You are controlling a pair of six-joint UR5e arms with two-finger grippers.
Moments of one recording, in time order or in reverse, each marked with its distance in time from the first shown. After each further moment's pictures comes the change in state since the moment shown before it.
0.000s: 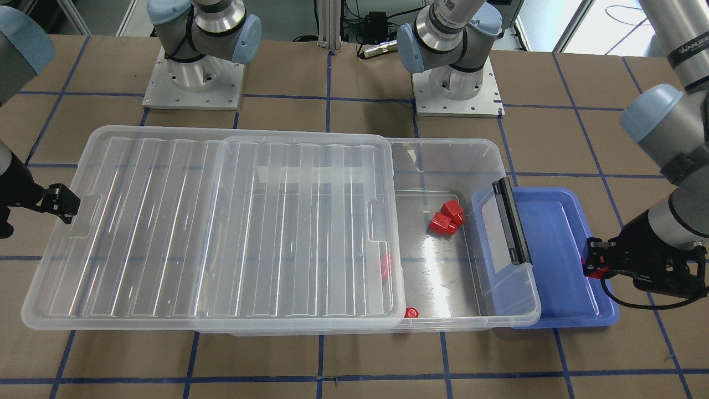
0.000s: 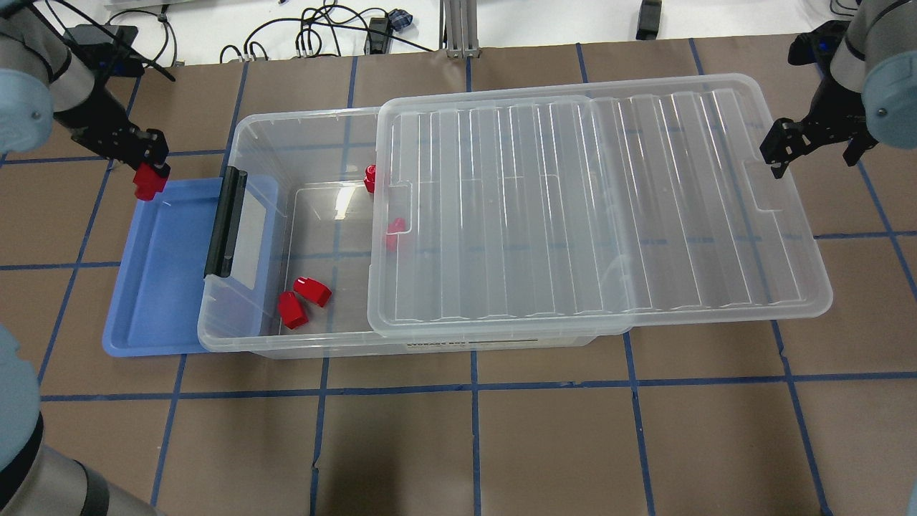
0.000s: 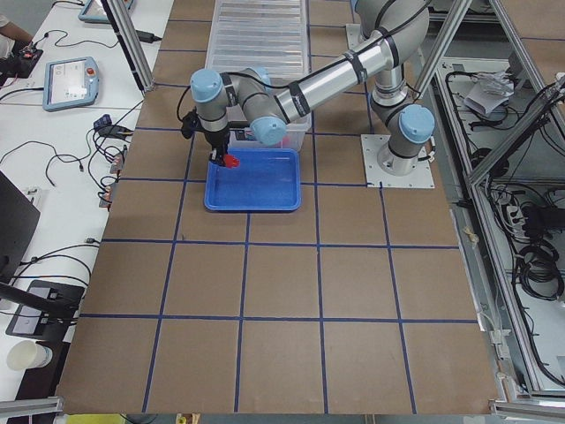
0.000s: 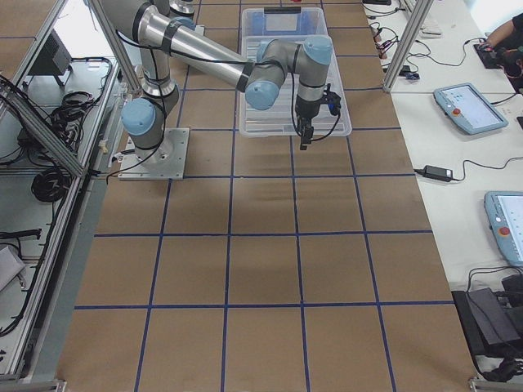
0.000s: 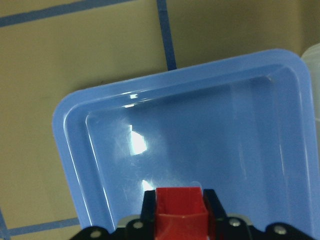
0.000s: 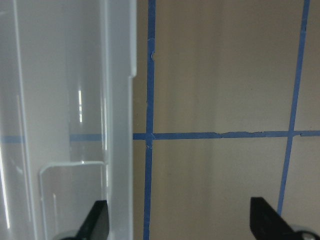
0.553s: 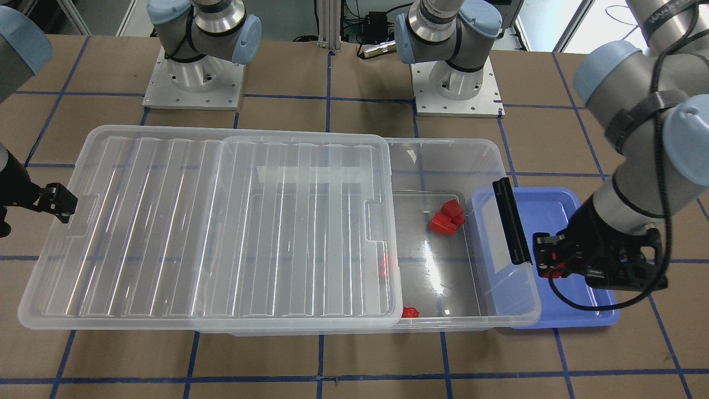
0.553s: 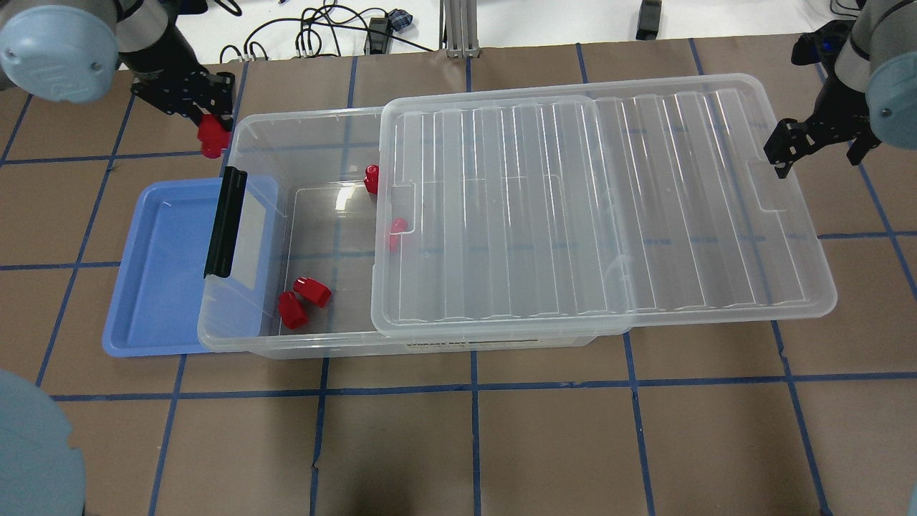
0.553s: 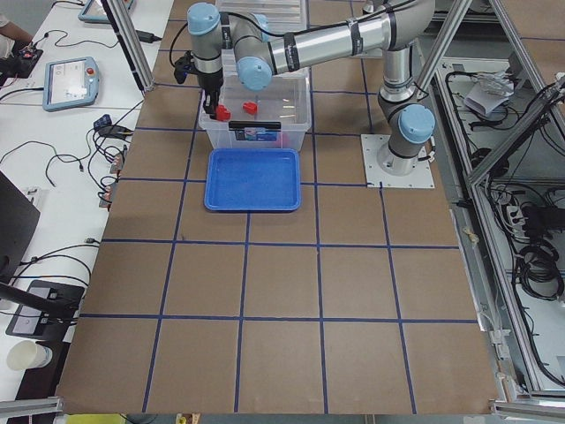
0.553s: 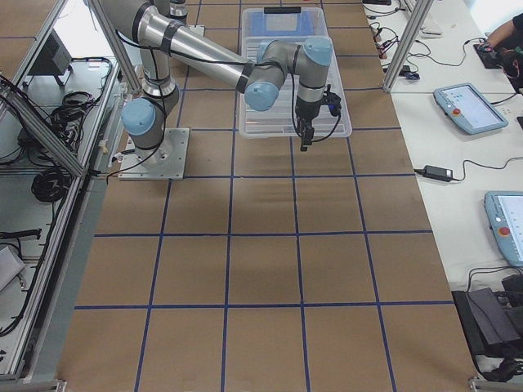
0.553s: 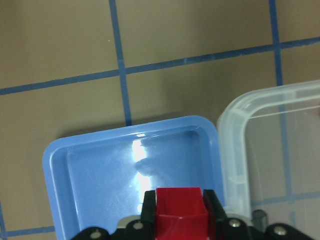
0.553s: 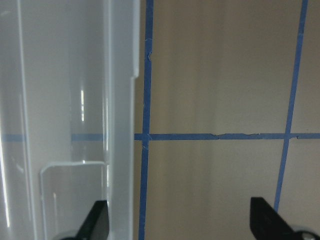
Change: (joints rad) left arm -0.232 0.056 0.040 -0.063 0.004 -0.395; right arm -0.007 0.000 0.001 -0.008 -0.002 -0.023
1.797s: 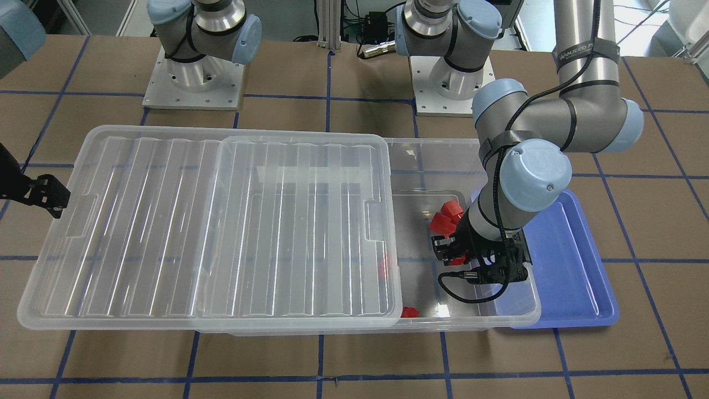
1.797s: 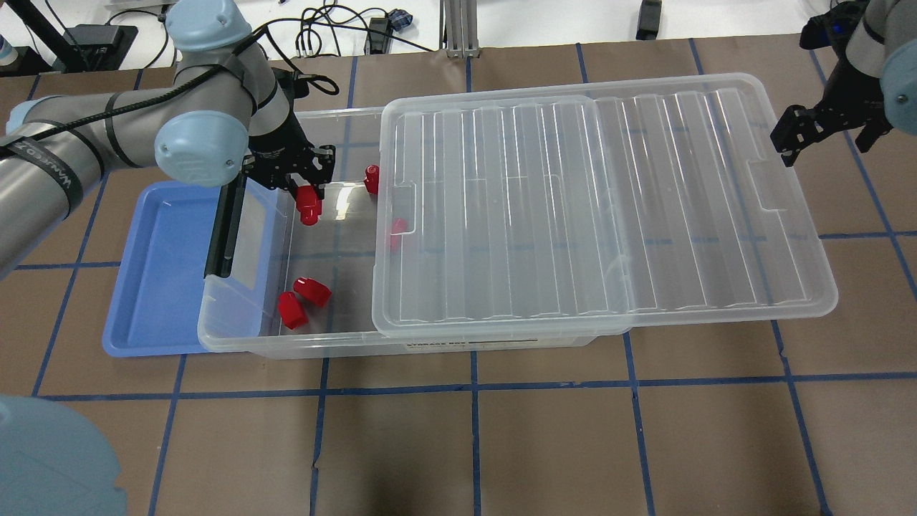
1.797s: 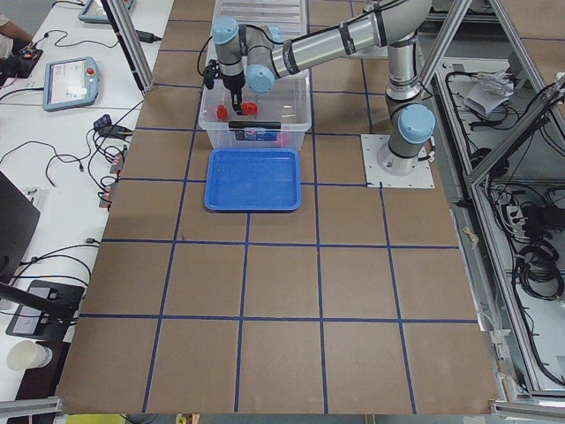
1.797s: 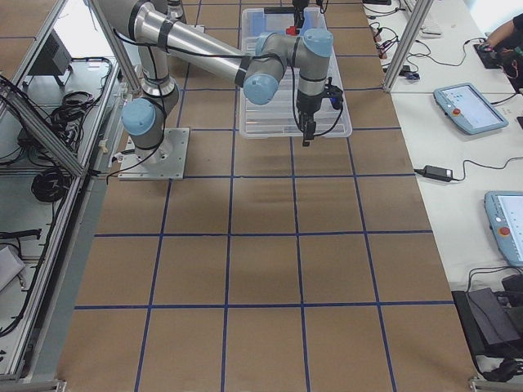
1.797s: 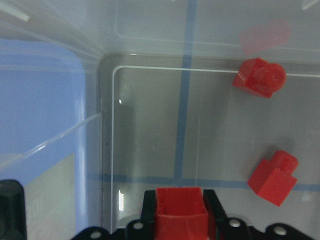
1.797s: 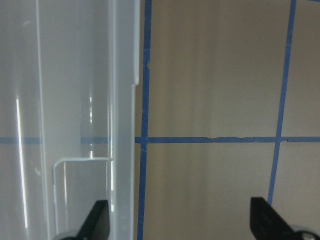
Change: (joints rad) left arm -0.120 -0.034 -0.236 0.185 -0.009 -0.213; right arm 0.004 -0.030 -0.031 0.043 0.009 0.000
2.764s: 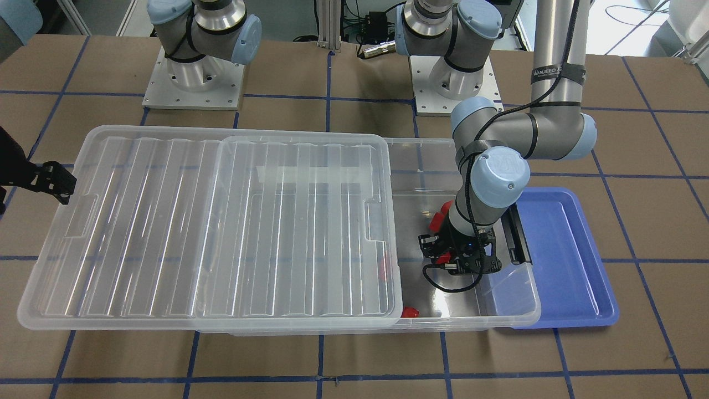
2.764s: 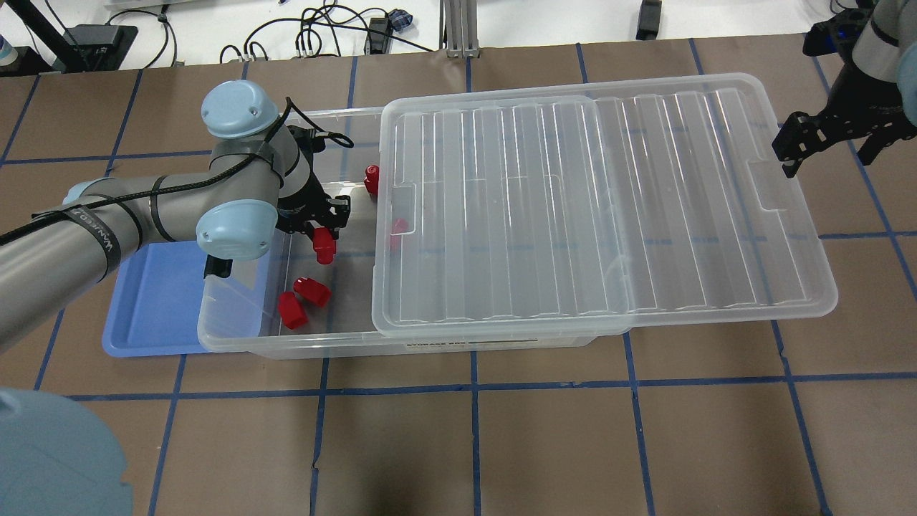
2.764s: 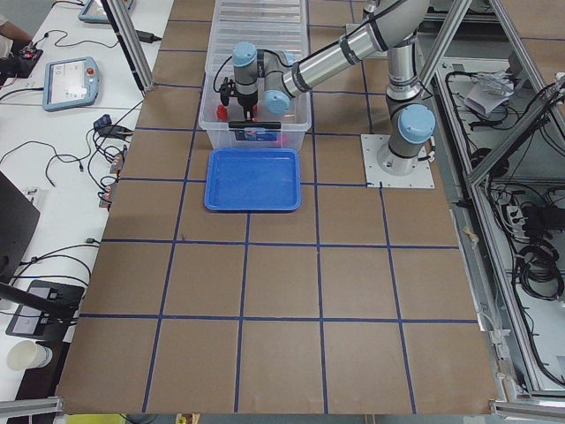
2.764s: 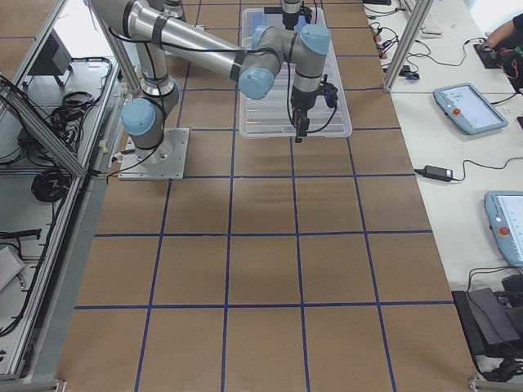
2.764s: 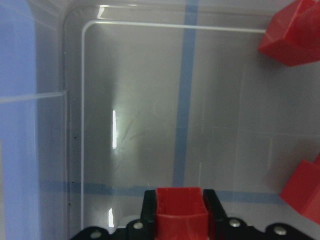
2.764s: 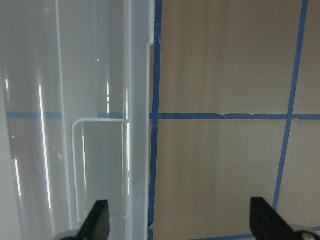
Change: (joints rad) left arm -0.007 -0.011 -0.200 0.253 0.005 -0.005; right arm -0.005 -0.024 0.004 0.079 0.010 0.021
